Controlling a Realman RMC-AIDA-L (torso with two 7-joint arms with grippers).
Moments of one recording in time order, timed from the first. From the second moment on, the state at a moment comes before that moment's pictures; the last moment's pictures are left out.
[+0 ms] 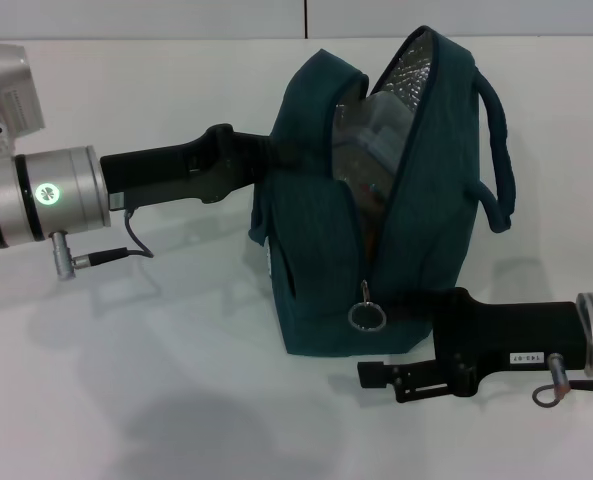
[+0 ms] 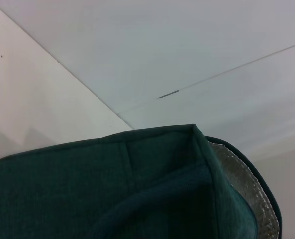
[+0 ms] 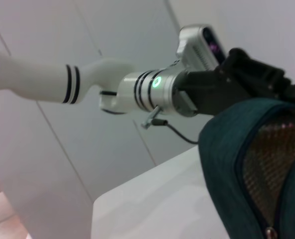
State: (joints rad) left arm -0.62 -2.07 0.72 0.49 1.82 1.52 -2.27; right arm 0.53 2.03 -1.37 -0.39 -1.44 -1.53 1.26
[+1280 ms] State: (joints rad) left arm -0.62 -2.07 0.73 0.49 1.82 1.52 -2.25; right arm 0.53 2.03 -1.37 -0.39 -1.42 -1.48 1.27
